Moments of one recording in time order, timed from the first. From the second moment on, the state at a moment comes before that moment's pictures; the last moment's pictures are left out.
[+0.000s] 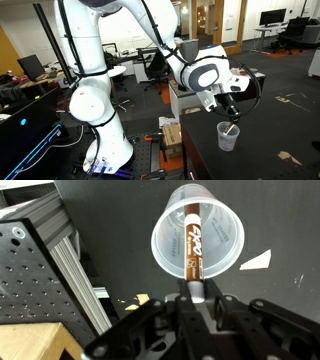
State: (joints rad) arm 0.22 0.12 -0.22 -2.51 -0.30 2.97 0.29
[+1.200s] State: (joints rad) arm 0.30 -0.07 -0.24 -2.59 -0.60 3.04 0.47
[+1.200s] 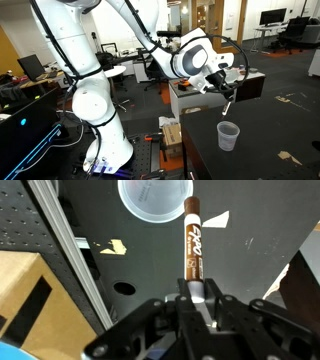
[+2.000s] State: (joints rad) arm 0.25 -0.01 0.04 -2.54 -0.12 2.83 0.10
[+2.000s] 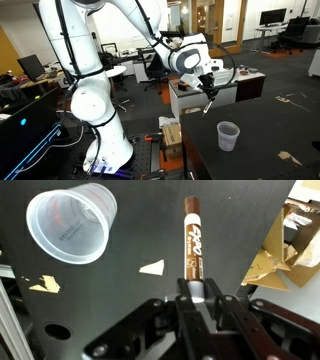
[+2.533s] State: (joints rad) arm 0.20 0.12 0.07 -2.33 -0.10 2.54 0.04
